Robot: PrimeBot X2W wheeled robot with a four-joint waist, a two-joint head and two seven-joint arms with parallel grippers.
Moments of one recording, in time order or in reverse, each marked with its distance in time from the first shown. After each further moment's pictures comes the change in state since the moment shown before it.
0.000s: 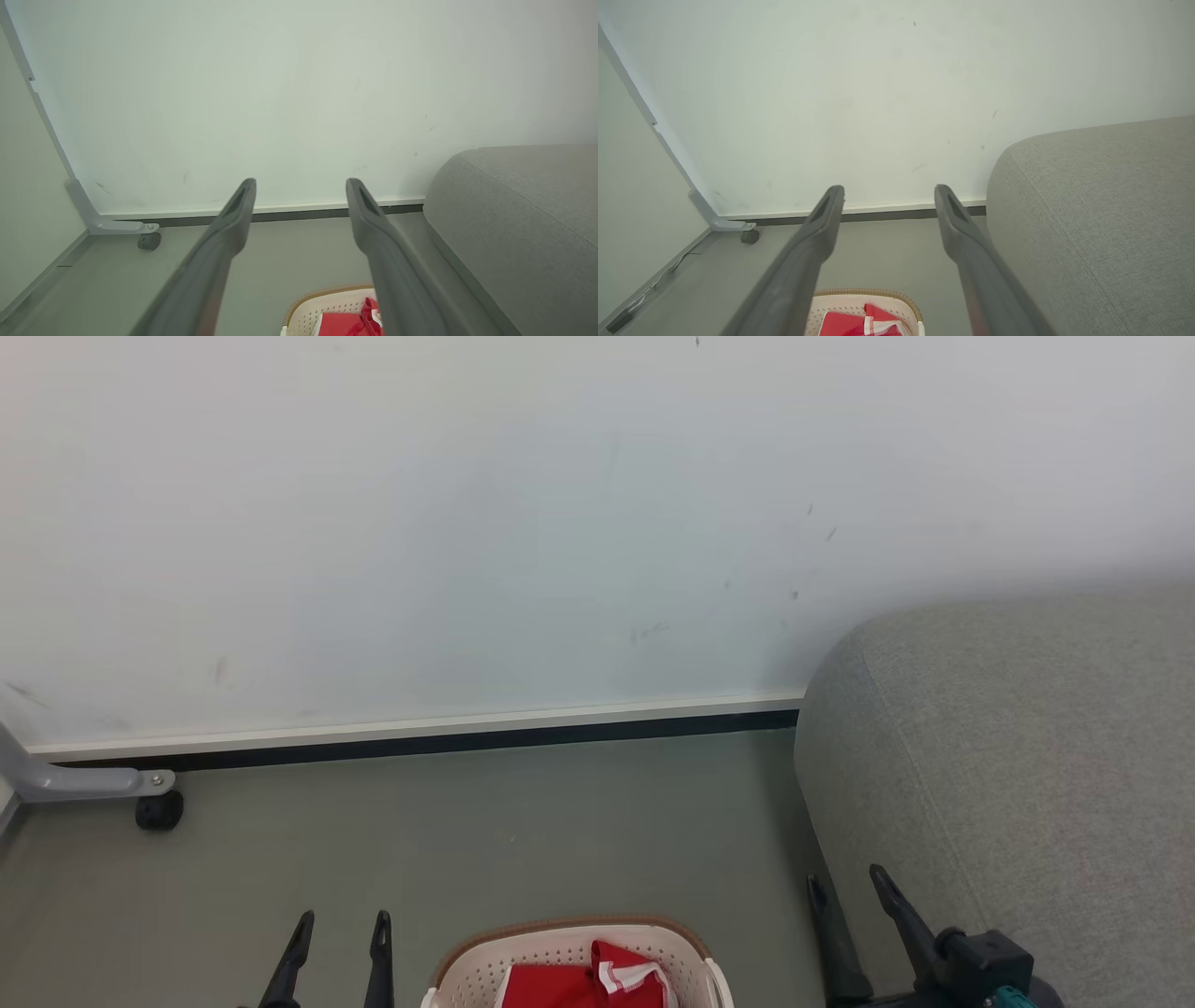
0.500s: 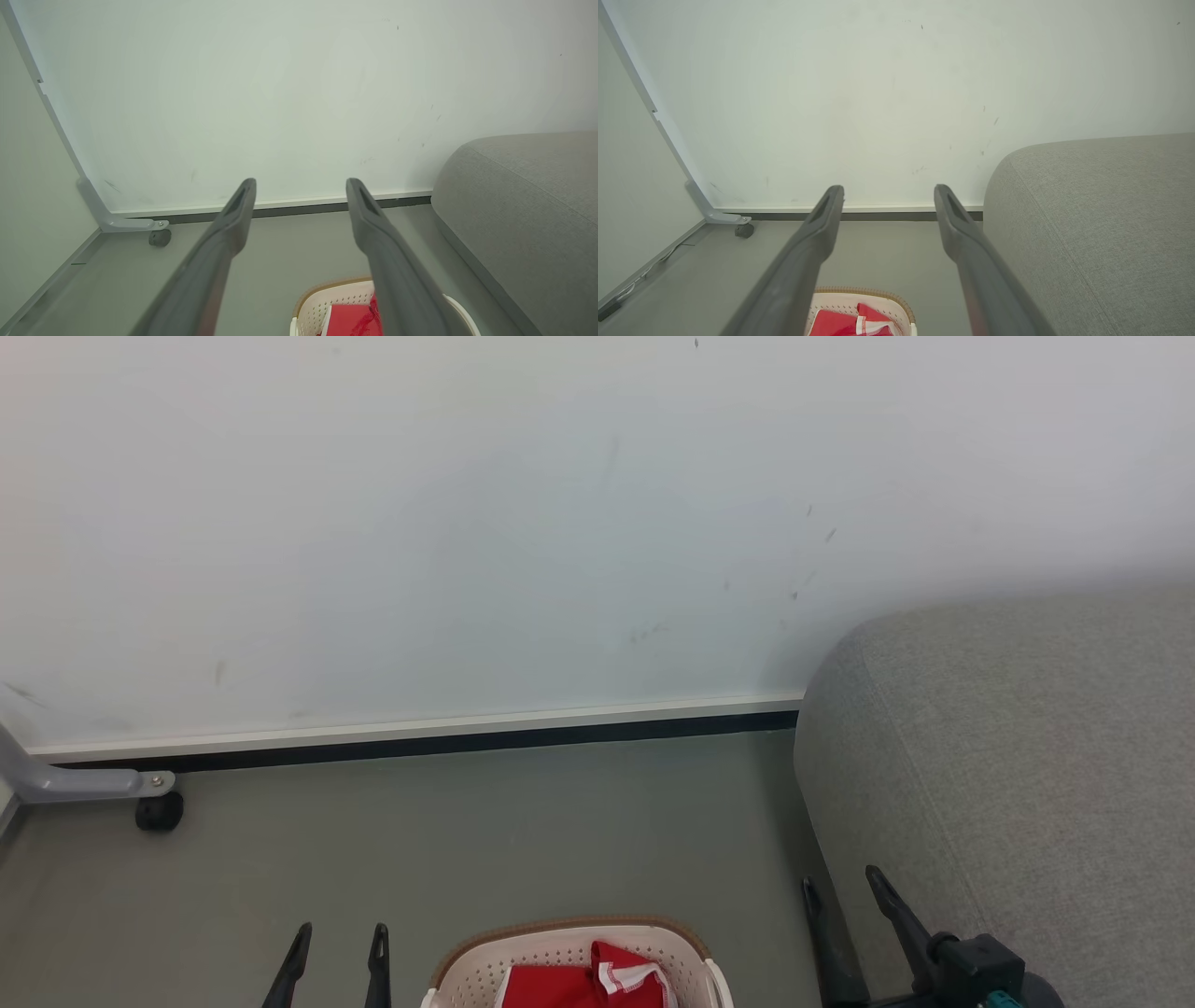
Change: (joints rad) left arm 0.014 -0.004 0.009 0.018 0.045 0.007 -0.010; right arm 0.001 -0.003 0.013 0.003 -0.053 -0.007 -0.010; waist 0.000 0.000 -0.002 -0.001
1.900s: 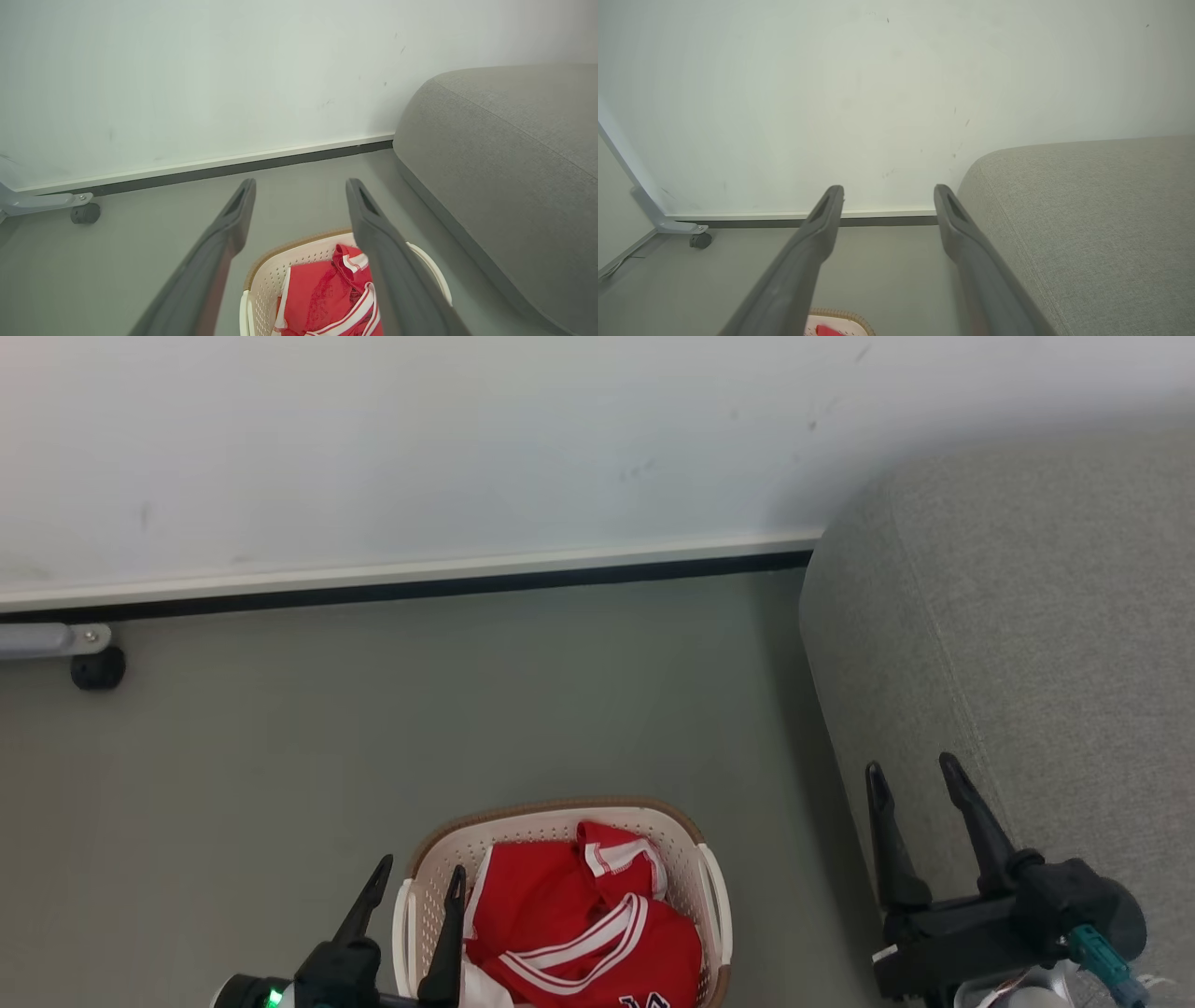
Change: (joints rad) left arm -0.146 -0.035 -0.083 0.091 0.042 -0.061 0.000; right arm -0.050 -0.039 -0.106 -0.161 -0.051 -0.009 0.000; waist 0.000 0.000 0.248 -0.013
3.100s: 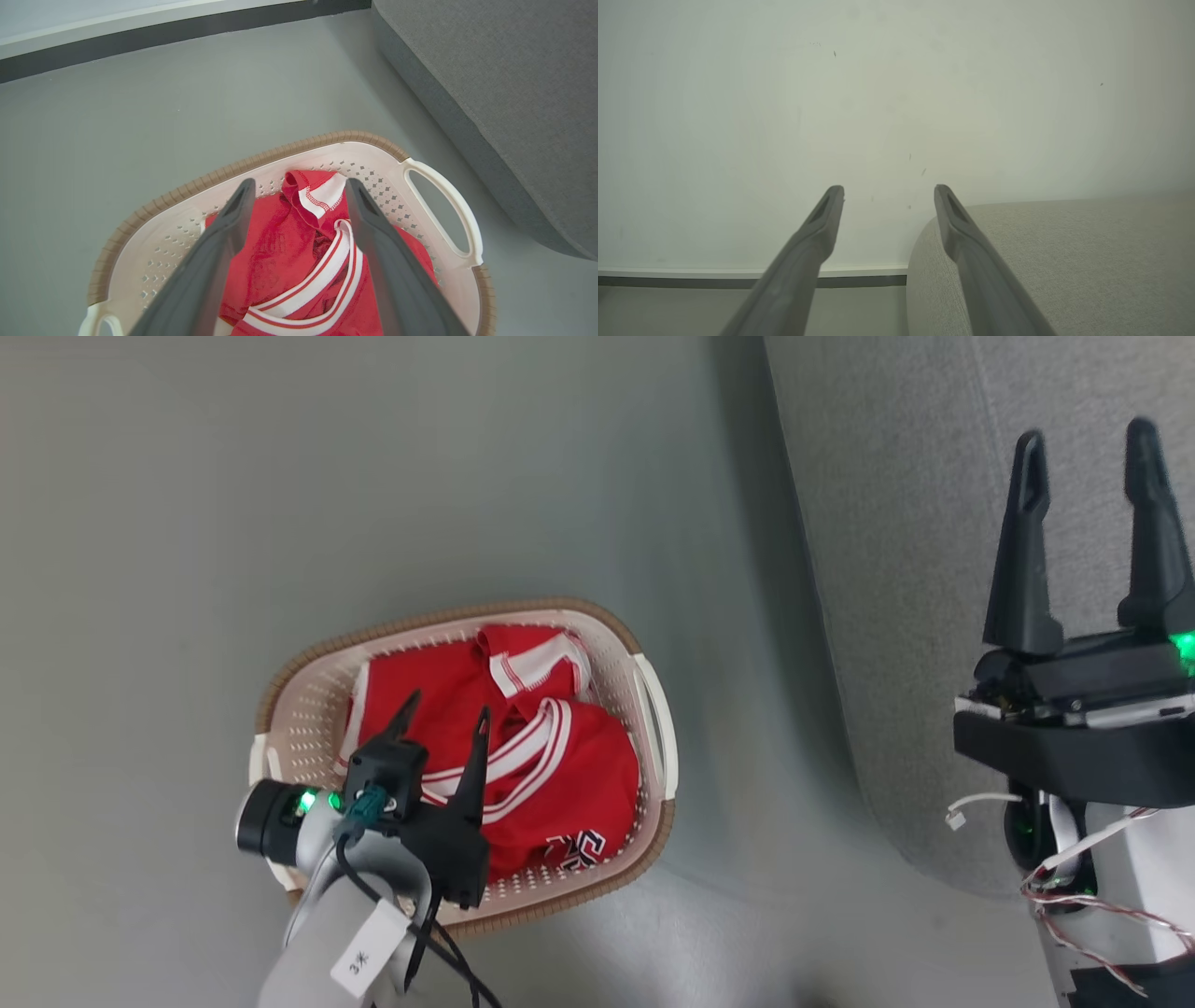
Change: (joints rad) left arm -0.460 -0.040 -0.090 0.387 -0.003 0.001 0.048; right arm -0.330 -0.009 -0.114 -0.267 -0.060 -0.017 -0.007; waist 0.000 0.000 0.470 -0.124
